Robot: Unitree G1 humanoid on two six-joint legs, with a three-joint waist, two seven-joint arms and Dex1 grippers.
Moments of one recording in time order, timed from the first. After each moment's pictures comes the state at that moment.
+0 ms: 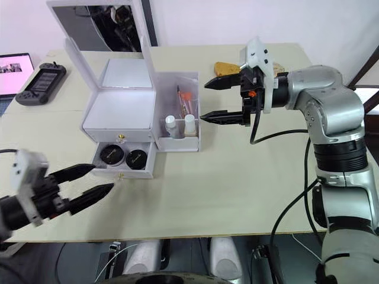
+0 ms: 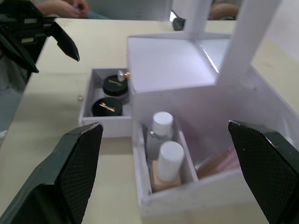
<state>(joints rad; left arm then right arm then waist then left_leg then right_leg) 0.39 0.77 0.87 -0.78 -1.08 0.95 -0.71 -0.92 -0.76 0.08 0.02 0.49 0.61 1.32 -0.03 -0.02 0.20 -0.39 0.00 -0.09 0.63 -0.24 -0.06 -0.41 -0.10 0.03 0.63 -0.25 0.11</state>
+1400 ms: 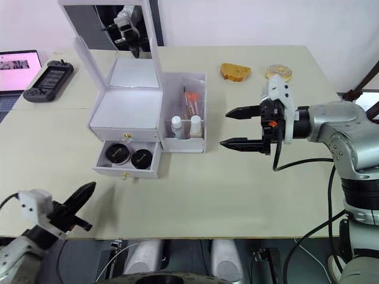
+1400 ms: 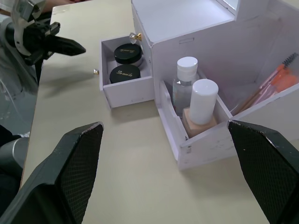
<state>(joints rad) 0.53 0.28 0.39 -0.48 -0.48 0.19 -0.68 -0.60 -0.92 -0.05 -0.21 0.63 0.74 1.22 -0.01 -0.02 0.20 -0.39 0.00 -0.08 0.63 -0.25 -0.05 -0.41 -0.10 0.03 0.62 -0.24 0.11</state>
